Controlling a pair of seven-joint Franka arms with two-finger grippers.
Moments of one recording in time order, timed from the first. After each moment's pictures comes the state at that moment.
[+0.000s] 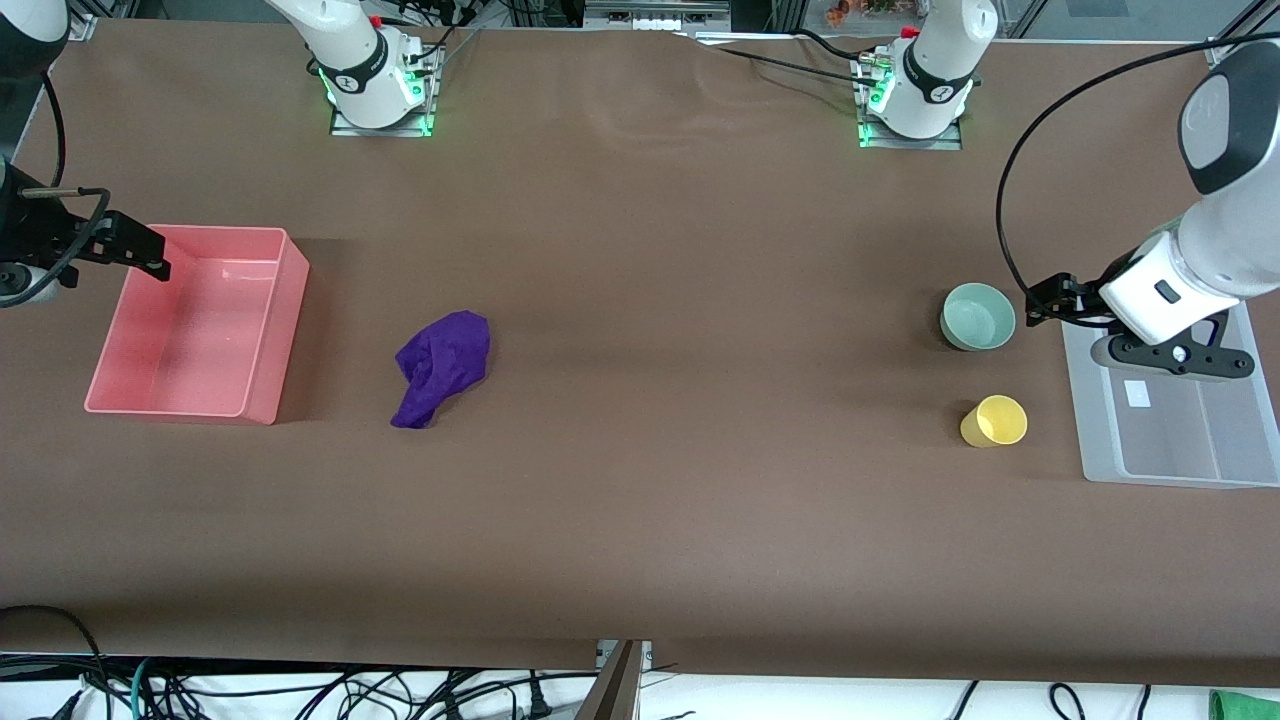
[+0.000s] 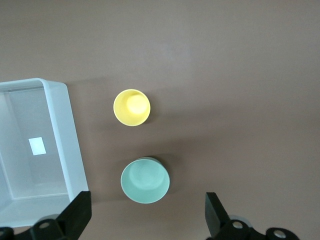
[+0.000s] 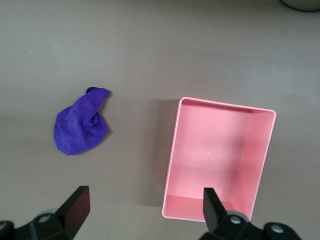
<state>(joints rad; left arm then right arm) 0.03 0.19 -0.06 -1.62 0.03 1.69 0.14 0.07 0.10 -0.08 -1.52 -0.03 1.61 -0.12</state>
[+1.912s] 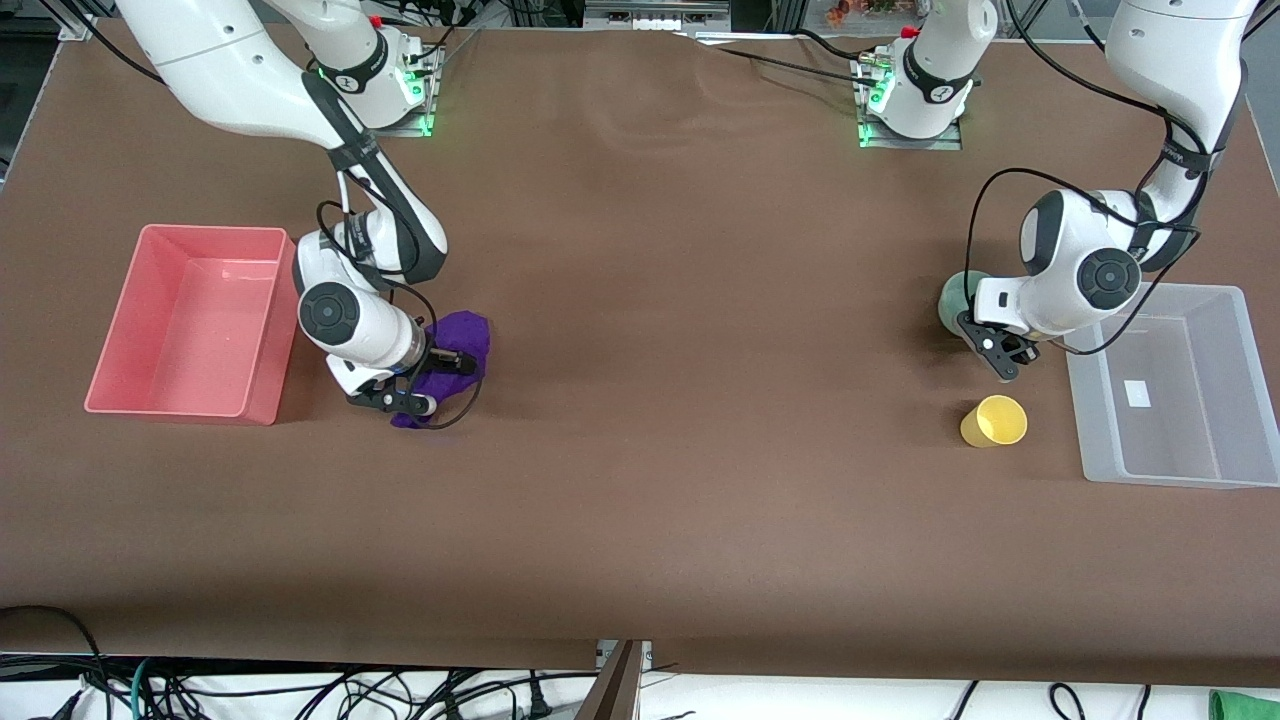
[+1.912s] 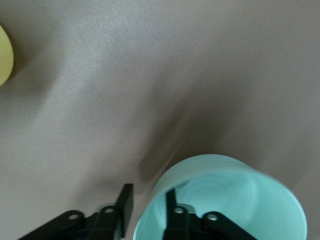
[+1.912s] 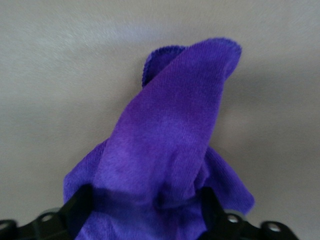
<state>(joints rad) 0.15 0.35 -0.06 -2.29 0.19 2.48 0.90 0.12 0.57 0.20 -1.96 -0.06 2.40 0.48</state>
